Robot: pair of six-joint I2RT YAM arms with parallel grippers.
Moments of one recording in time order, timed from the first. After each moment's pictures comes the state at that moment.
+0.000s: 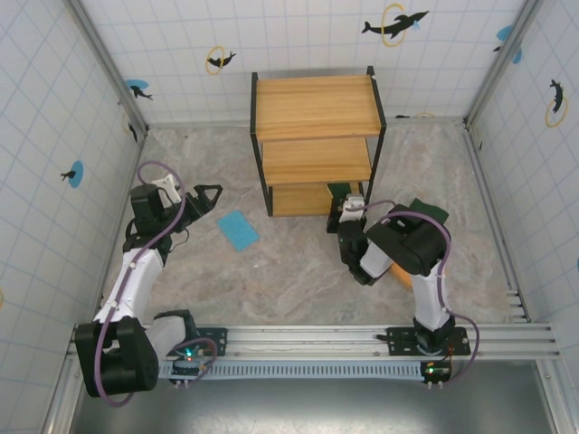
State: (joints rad) left arm 0.09 1.06 0.61 -0.07 0.67 -0.58; right arm 0.76 2.04 0.52 1.33 0.67 0.25
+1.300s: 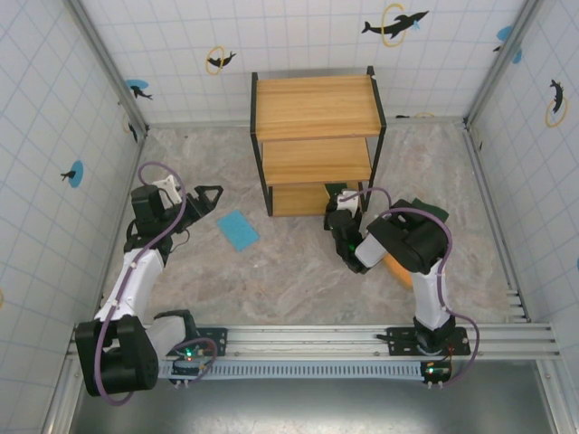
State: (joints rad) left arm 0.09 1.06 0.60 -0.05 0.68 -0.58; right arm 0.73 2.04 0.64 1.01 0.65 0.34
